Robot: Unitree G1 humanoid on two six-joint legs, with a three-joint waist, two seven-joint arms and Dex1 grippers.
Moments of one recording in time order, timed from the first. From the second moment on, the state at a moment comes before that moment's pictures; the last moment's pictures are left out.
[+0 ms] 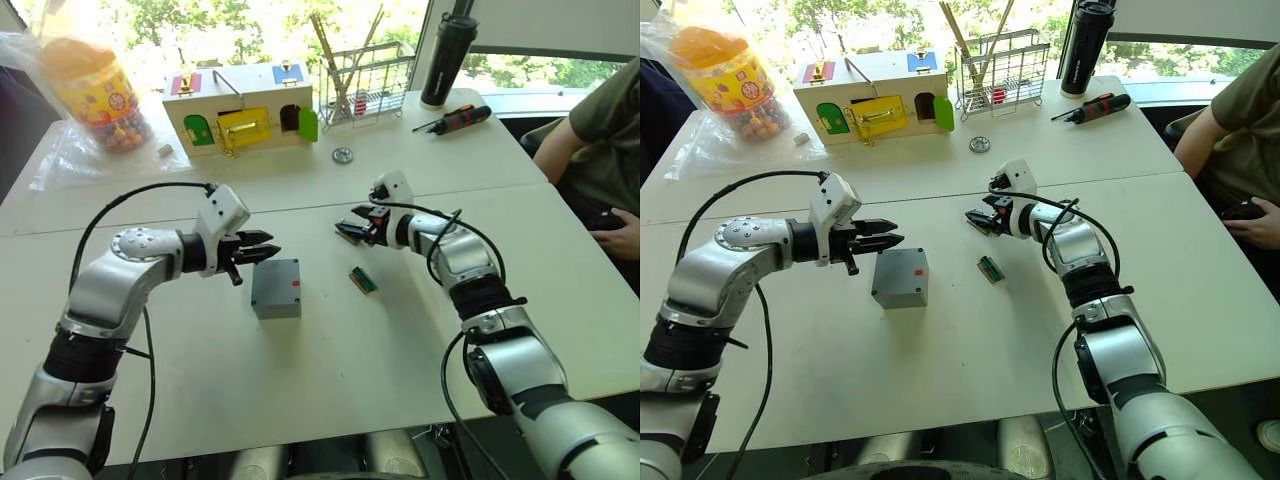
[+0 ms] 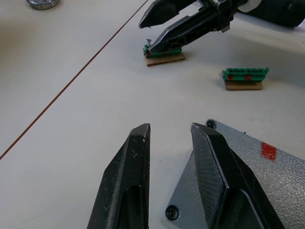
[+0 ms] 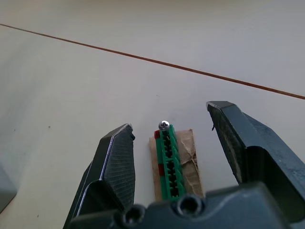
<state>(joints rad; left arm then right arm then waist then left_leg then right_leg) -0.49 0.70 -0.07 -0.20 -0.39 0.74 -0.89 -0.84 -0.31 0.15 0.58 0.12 0.41 0.71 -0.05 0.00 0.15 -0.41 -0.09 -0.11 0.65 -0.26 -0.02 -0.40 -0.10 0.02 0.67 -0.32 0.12</state>
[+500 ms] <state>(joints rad) -0.49 0.70 -0.09 -0.18 -0.38 0.71 -0.89 -0.85 -0.30 0.15 0.61 0.09 0.38 0.71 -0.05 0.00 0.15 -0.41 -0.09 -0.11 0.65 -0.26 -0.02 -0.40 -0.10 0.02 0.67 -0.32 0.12</state>
